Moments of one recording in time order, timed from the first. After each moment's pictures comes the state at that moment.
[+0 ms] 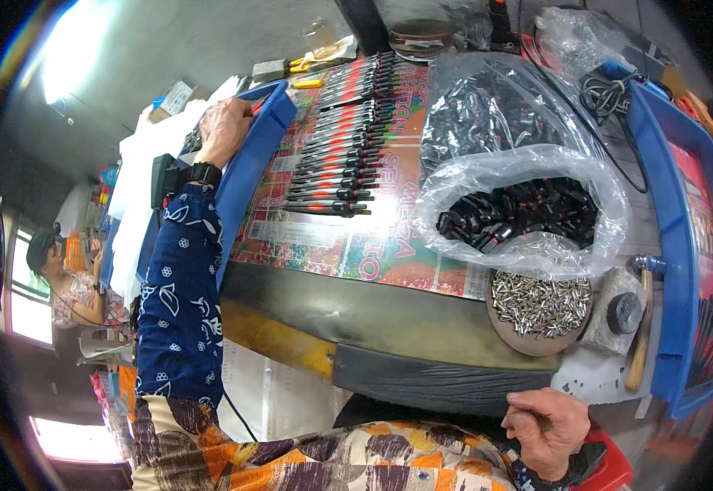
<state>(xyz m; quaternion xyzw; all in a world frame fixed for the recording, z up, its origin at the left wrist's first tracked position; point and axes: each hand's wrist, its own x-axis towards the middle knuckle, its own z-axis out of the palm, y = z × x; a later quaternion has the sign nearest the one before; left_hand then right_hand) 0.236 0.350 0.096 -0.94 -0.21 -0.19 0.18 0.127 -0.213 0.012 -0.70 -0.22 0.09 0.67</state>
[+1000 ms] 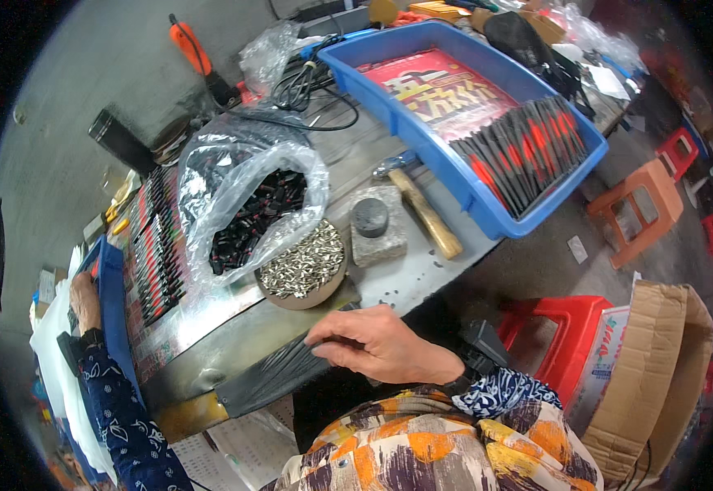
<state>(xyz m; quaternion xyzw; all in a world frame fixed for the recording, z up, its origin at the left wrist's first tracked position) 0.229 0.405 0.075 -0.93 -0.13 -0.20 0.28 0.138 -0.206 0.020 -0.68 -0.32 0.04 0.66</state>
